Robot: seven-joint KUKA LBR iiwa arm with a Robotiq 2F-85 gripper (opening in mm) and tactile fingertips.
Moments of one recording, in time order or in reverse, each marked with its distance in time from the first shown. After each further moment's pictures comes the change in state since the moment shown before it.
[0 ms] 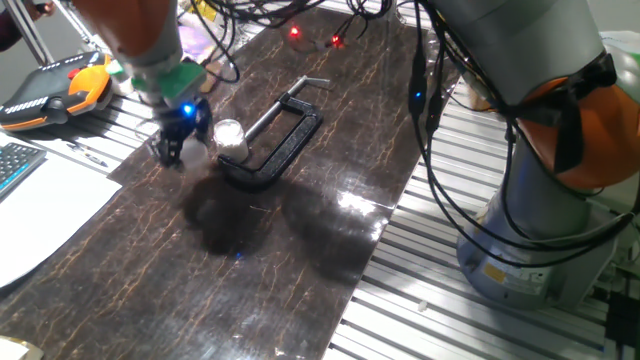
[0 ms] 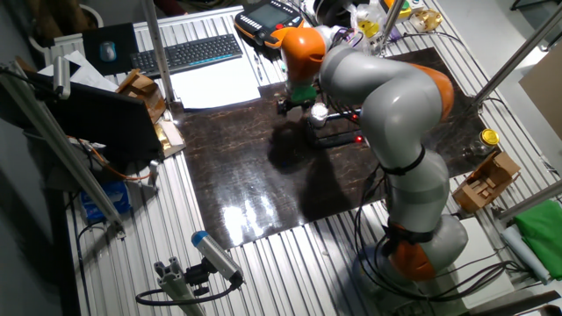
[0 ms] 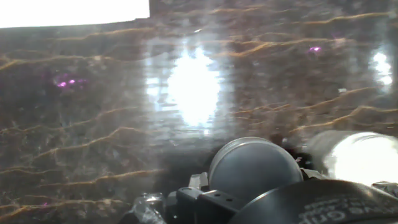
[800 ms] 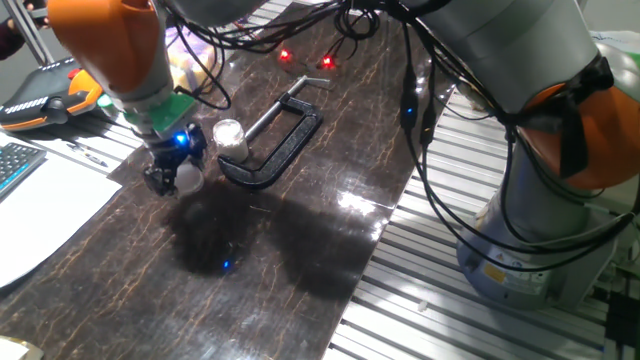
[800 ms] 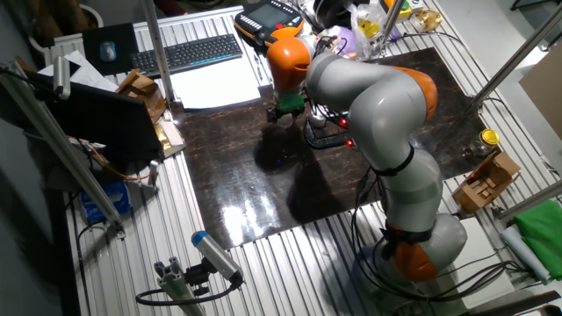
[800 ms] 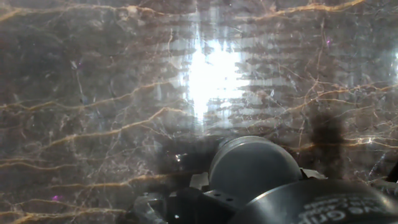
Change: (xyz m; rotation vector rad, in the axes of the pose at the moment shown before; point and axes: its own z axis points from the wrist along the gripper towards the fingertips) arm 0.006 0.042 0.034 0.007 0.004 -0.001
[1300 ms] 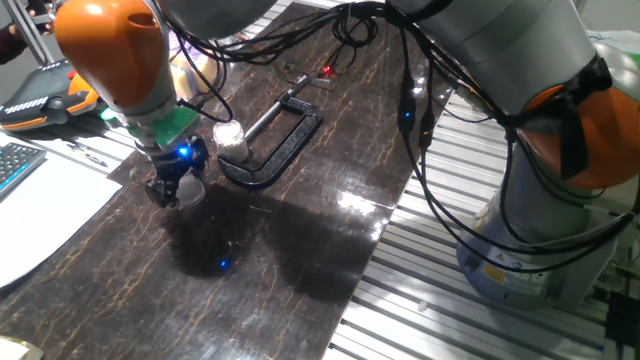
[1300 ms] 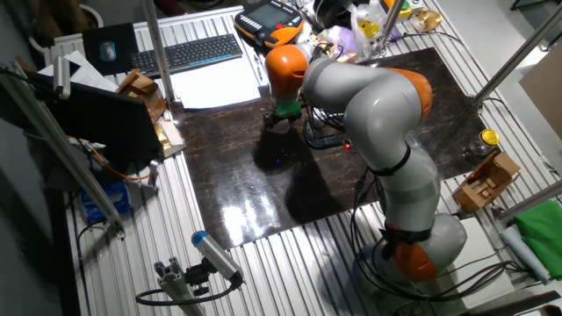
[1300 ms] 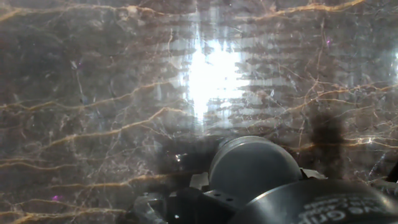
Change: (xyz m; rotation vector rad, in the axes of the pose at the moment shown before) arm 0.009 0.016 0.021 -0.011 0.010 -0.002
